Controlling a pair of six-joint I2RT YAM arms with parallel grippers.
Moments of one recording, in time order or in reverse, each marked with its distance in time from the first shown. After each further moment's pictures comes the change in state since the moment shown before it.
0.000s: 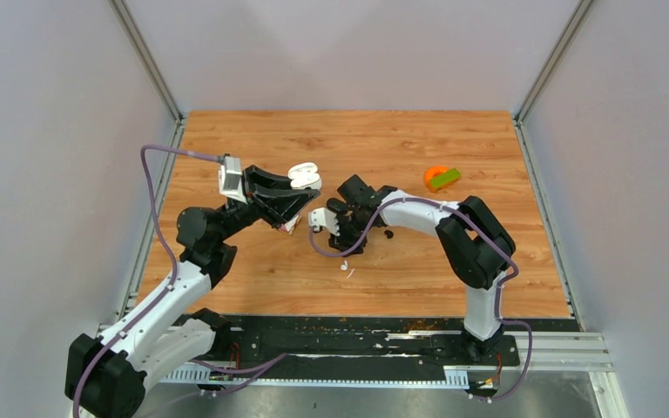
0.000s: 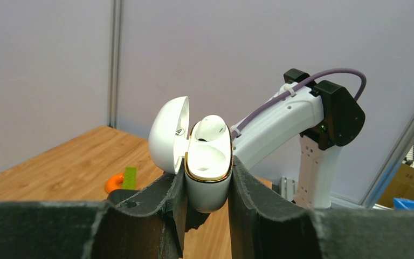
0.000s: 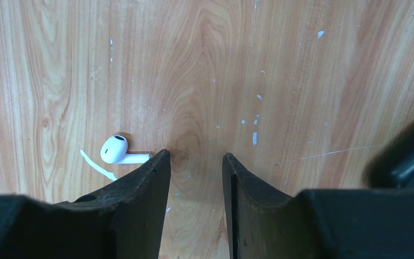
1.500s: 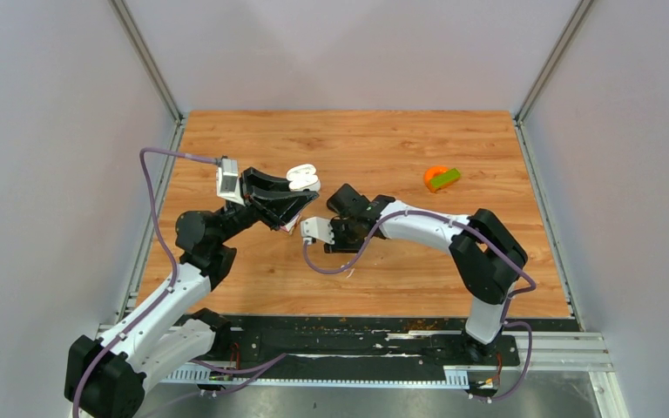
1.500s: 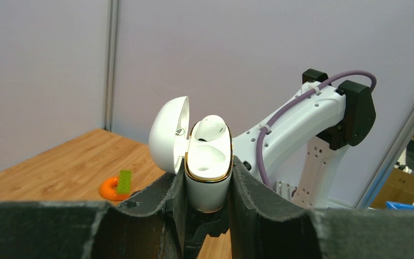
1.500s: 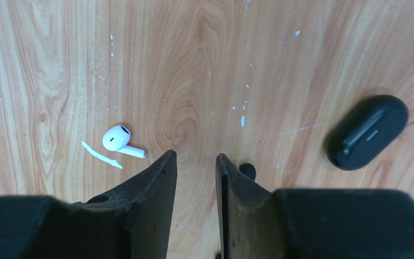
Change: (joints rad) left arm -0.001 -0.014 -0.020 0.032 -0.006 -0.034; right arm 0.117 -0.132 -0.044 0.016 0.268 0.010
